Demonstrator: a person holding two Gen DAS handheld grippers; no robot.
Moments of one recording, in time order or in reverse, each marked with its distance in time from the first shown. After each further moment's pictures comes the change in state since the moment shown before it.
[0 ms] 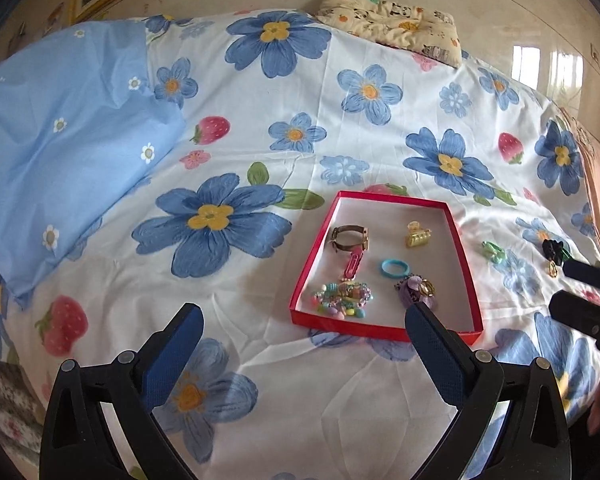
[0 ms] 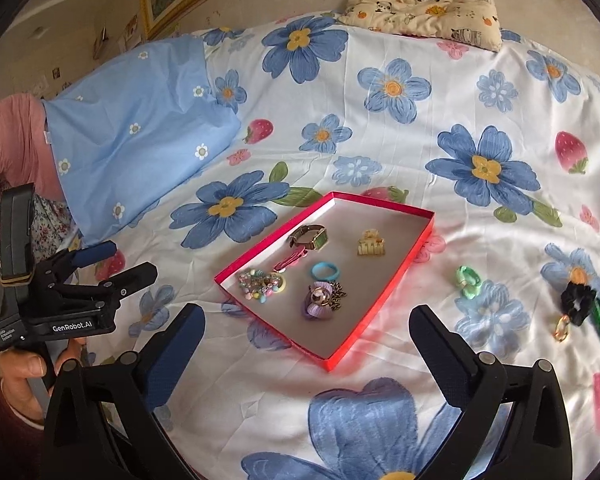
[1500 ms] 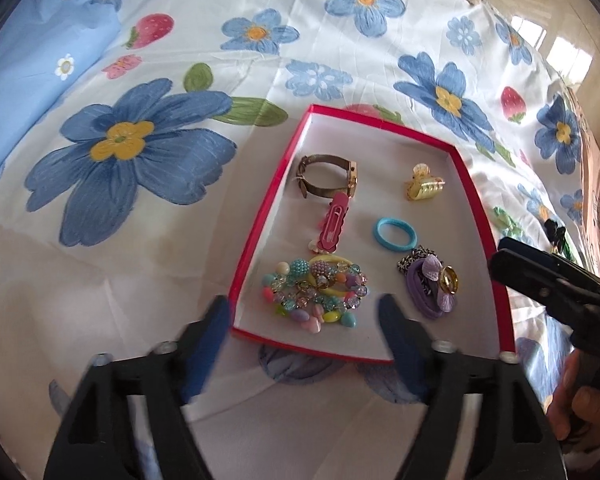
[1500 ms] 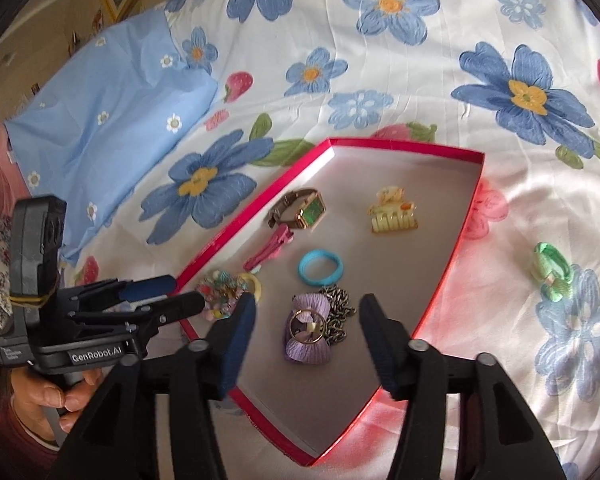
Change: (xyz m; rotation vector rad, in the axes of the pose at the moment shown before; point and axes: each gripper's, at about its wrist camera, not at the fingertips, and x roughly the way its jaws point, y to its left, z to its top) left arm 0.169 0.001 0.037 -0.088 0.301 -0.162; right arm 0.121 -0.039 0.021 0.133 0.162 0.102
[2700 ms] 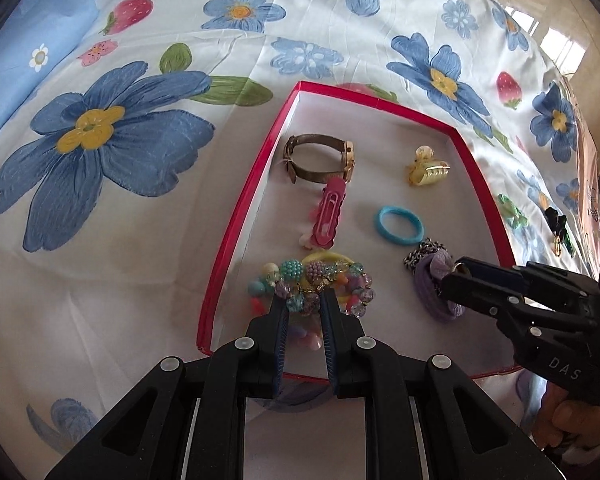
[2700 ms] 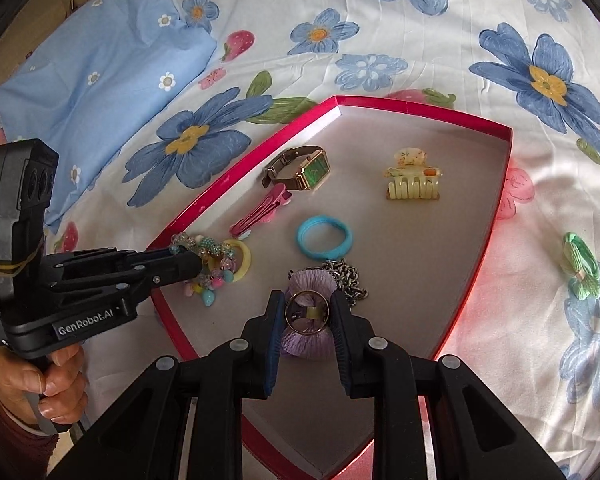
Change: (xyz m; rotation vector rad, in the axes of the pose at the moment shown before) left arm 0.048 -0.002 0.009 0.021 0.069 -0.045; right arm 0.045 0.010 -0.011 -0.075 0.144 -0.050
